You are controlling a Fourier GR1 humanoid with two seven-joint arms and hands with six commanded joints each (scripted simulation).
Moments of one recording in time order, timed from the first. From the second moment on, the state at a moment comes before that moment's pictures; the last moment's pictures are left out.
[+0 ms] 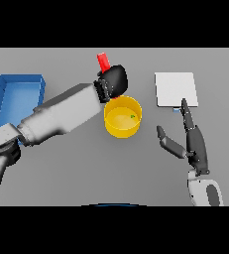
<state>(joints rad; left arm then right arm) -1.29 0.24 -1.21 -0.70 -1.08 -0.25 -0.09 0.08 -0.05 0.11 -1.70 0.25 -0.07 -0.10</state>
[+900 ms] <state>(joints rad) -1.61 0.26 -1.36 -0.55 -1.08 -0.19 -0.16 0.08 -0.05 0.12 -1.70 0.26 -0.07 -0.12</state>
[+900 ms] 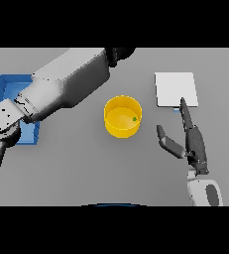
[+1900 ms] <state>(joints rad) -1.47 0.58 -0.55 0.03 -0.07 0.12 0.14 0.04 -0.05 0.12 -1.66 0.19 -0.02 -0.15</state>
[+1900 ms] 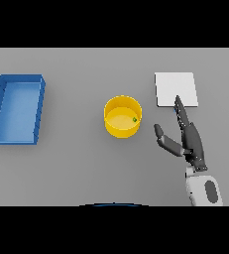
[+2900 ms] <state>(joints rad) -1.25 0.46 -0.33 0.31 0.28 0.21 0.01 0.02 -0.06 0.12 -1.63 0.22 -0.02 -0.14</state>
